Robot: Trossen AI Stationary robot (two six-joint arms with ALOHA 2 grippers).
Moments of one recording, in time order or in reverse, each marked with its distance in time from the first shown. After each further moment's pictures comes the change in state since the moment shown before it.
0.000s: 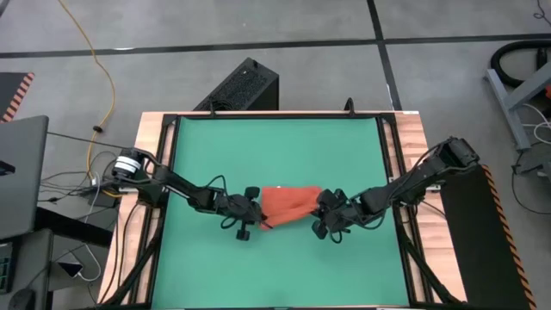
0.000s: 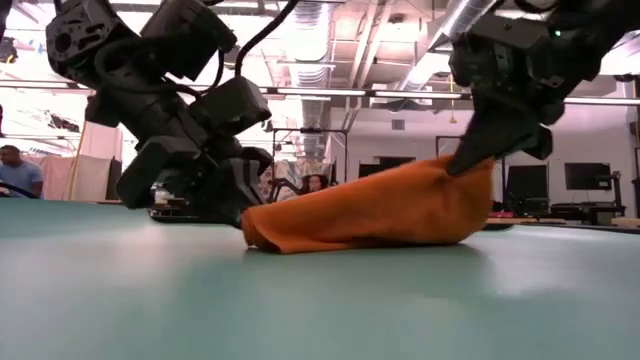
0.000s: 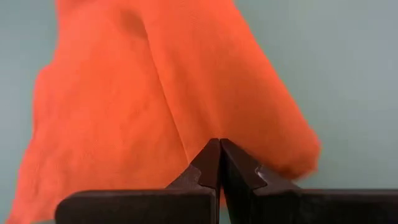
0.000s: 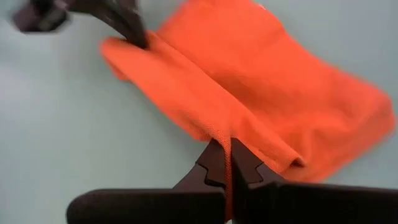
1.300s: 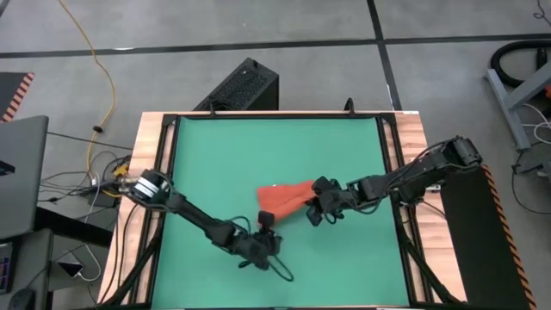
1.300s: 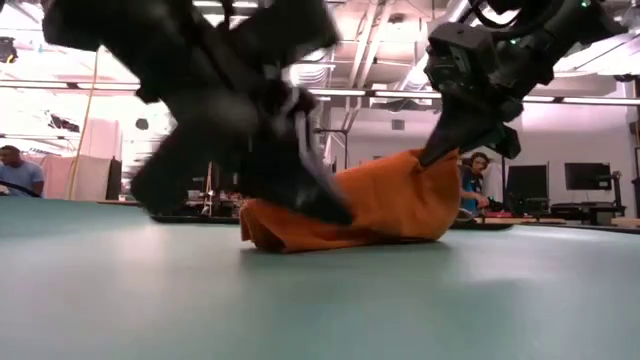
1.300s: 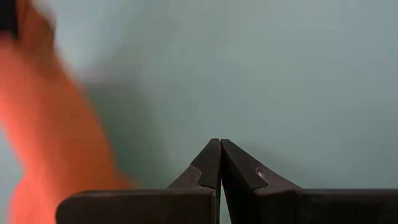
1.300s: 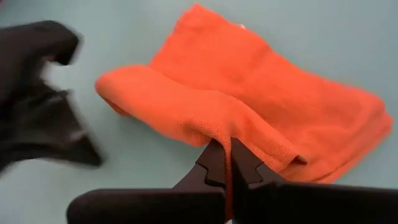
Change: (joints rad) left arm -0.282 0.245 0.485 -0.370 -0.431 -0.041; right arm -0.155 -0.035 0.000 0.066 -0.117 -0.086
